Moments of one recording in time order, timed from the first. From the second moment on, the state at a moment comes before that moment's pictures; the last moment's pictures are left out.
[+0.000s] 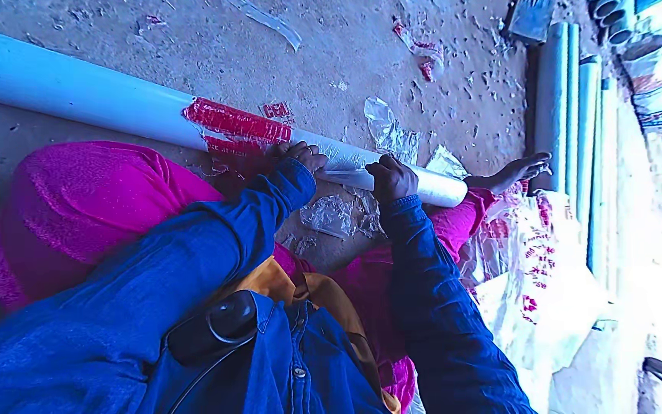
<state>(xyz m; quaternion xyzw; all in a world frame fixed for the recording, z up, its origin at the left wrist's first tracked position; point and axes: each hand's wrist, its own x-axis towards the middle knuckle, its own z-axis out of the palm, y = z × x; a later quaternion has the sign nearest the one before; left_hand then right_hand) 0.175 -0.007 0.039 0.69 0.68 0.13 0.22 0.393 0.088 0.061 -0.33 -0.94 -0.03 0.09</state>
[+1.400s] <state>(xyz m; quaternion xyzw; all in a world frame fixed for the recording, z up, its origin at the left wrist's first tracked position) 0.228 -0.002 0.043 0.68 0.72 0.02 0.17 0.424 0.132 0.025 -0.56 -0.79 0.11 0.21</state>
